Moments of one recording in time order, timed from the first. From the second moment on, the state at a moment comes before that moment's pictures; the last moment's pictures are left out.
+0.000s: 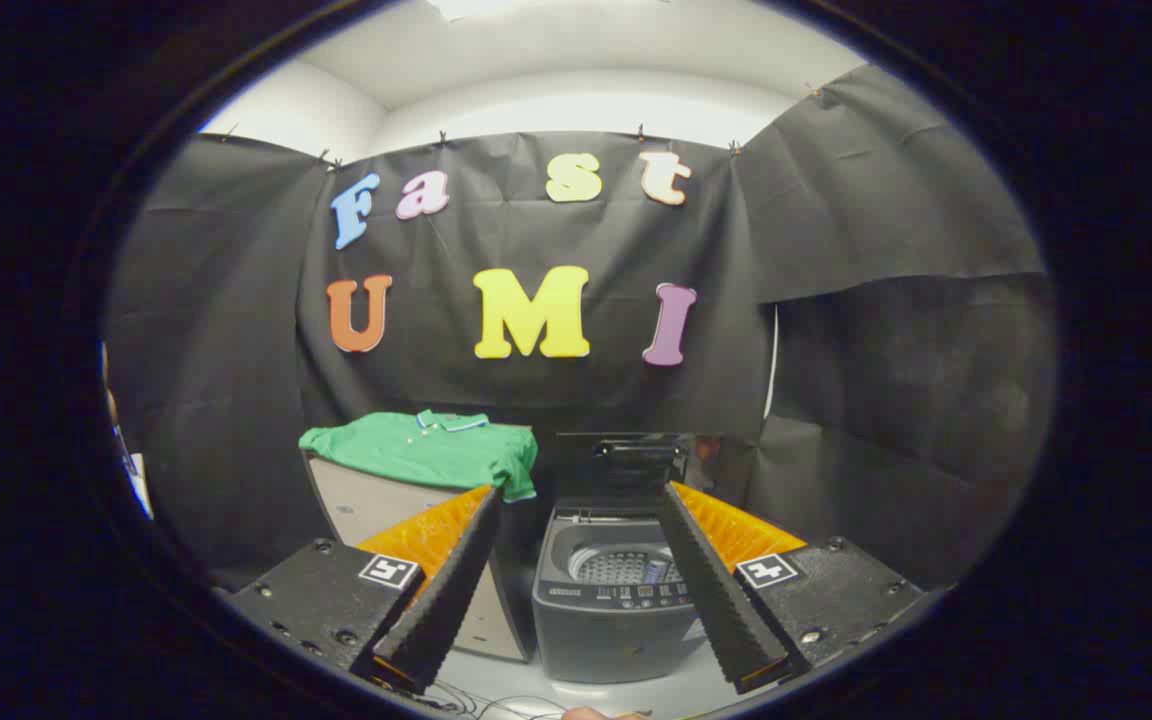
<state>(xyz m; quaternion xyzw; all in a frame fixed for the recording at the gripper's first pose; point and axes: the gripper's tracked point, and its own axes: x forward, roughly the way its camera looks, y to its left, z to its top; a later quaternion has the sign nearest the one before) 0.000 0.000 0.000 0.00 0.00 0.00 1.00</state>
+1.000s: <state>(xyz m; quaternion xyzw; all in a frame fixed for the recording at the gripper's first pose) -0.021 0.018 0.001 -0.02 -0.01 0.02 1.00</state>
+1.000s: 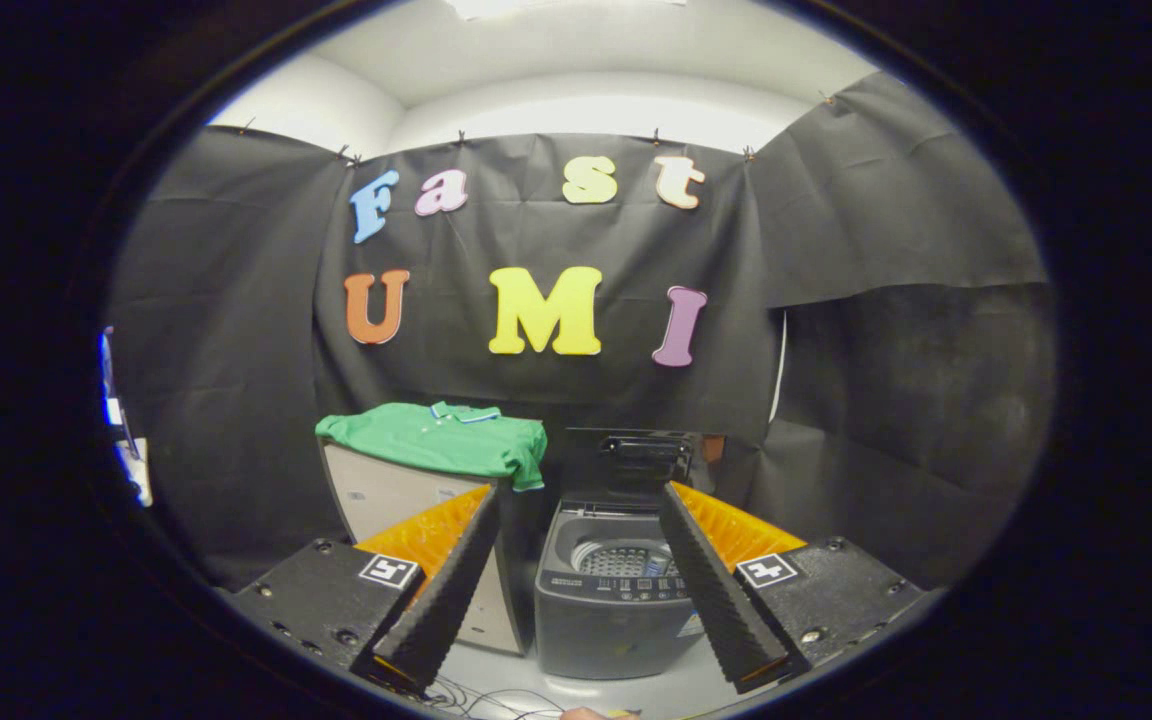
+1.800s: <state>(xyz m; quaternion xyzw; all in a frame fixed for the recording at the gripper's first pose) 0.049 0.128 0.046 0.01 0.00 0.04 1.00</state>
